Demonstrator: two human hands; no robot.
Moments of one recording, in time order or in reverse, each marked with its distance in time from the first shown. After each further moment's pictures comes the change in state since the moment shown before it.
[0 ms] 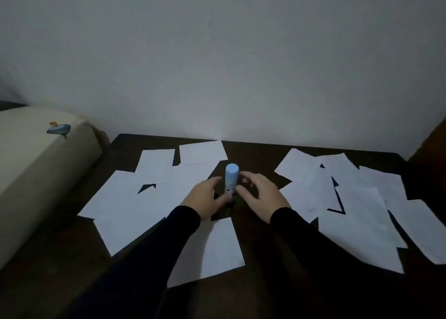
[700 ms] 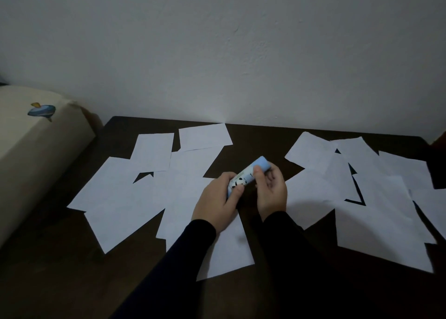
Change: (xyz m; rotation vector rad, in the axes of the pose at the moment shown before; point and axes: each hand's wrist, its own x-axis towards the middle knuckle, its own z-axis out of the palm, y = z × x) left_hand -0.003 -0.016 0.049 -0.179 0.227 0.155; right_hand 0.021 0.024 0.071 0.800 0.509 0.208
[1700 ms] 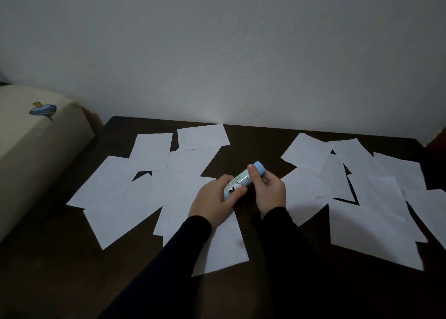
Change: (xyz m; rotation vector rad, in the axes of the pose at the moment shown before) left_hand 0.005 -0.005 0.001 0.009 -0.038 -0.012; right_hand 0.007 0.002 -0.008 -0.157 -0.051 0.168
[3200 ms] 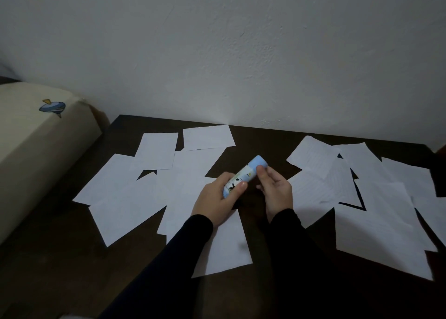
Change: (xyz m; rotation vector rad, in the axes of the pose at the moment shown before) left_hand 0.000 -0.002 0.000 -0.164 0.025 -0.055; right_hand -0.001 -0.005 -0.006 0.214 -0.108 0.019
